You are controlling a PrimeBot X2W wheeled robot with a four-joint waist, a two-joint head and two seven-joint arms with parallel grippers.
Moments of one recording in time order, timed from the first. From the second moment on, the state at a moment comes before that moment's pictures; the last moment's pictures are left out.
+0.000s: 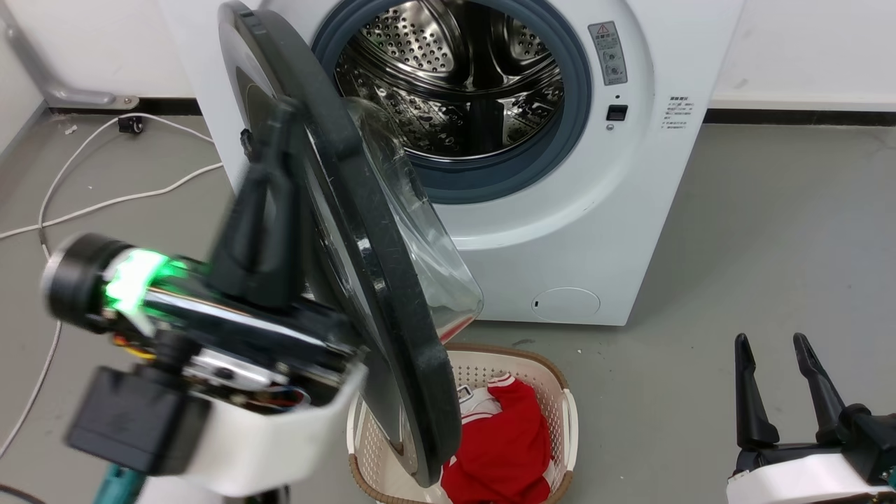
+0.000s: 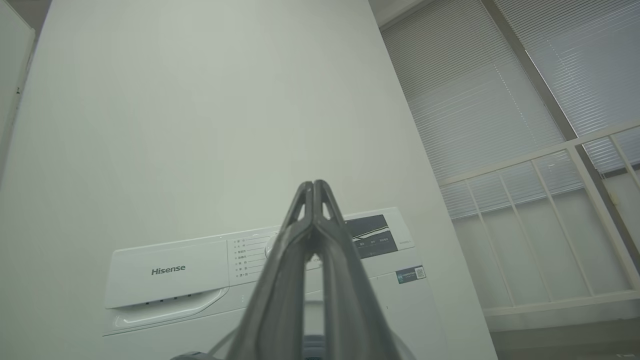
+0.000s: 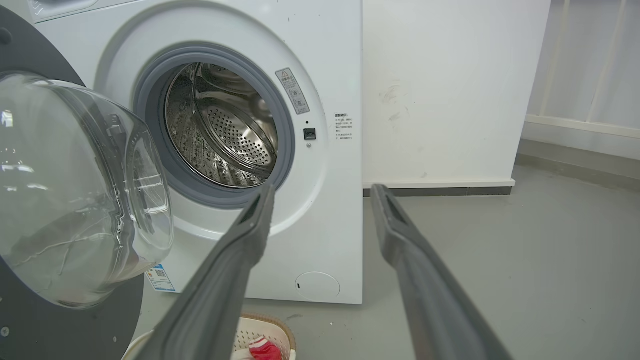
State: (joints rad) left arm -0.29 0.10 -0.15 -0.46 -0.06 -0.13 -0.26; right arm 0.07 -0.05 -0.09 0.03 0.12 0.13 -0.25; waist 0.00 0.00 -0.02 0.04
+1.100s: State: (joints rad) left arm 0.05 0.14 -0.51 -0.17 -0.24 -0.08 -0.01; right arm 0.08 -0.05 -0.07 0.05 0.14 0.13 -0.24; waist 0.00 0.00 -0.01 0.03
